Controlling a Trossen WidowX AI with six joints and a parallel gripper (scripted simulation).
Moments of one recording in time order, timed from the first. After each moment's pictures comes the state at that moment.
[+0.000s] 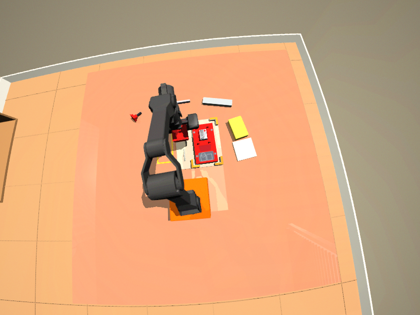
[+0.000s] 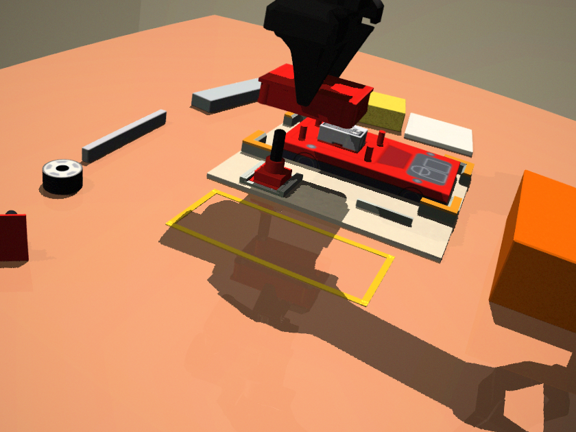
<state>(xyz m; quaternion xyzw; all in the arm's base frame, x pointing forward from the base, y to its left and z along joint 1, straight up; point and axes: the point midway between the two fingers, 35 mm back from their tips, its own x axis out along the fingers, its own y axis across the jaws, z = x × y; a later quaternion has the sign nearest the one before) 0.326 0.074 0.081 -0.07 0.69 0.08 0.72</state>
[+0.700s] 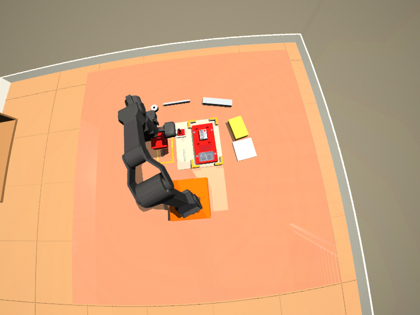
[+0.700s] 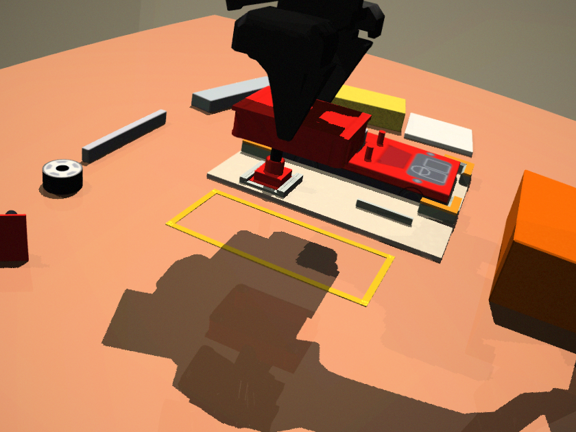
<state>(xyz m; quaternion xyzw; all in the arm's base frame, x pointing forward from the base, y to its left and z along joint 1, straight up) 0.287 0.165 0.084 -0.06 0.69 0.07 0.71</state>
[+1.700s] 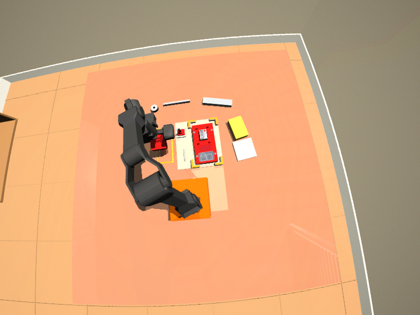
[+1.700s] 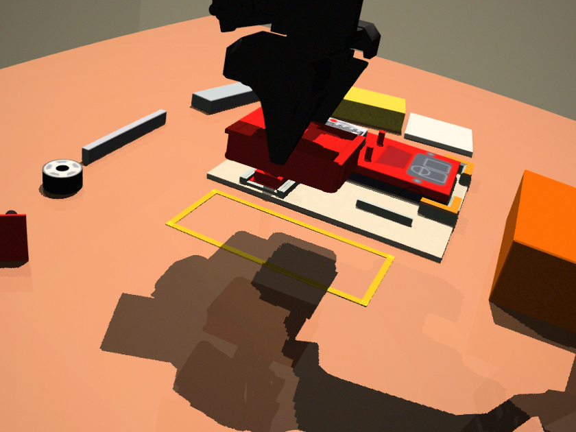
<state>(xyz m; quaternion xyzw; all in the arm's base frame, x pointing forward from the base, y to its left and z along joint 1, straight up) 0.284 0.175 0.068 -0.06 0.69 0.07 0.72</state>
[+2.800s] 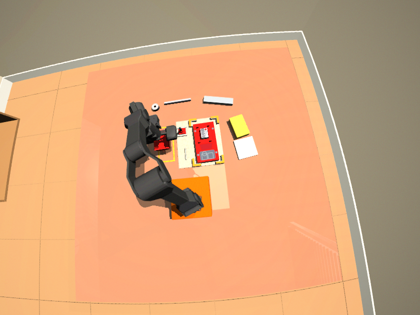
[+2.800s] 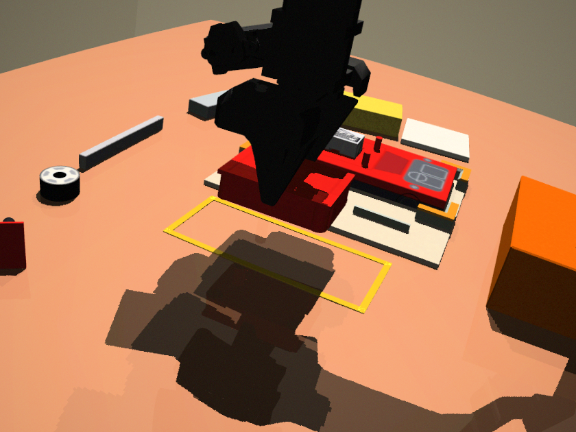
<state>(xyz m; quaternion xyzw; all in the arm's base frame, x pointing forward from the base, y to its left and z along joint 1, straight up) 0.286 0.176 0.039 -0.06 0.69 0.07 0.72</state>
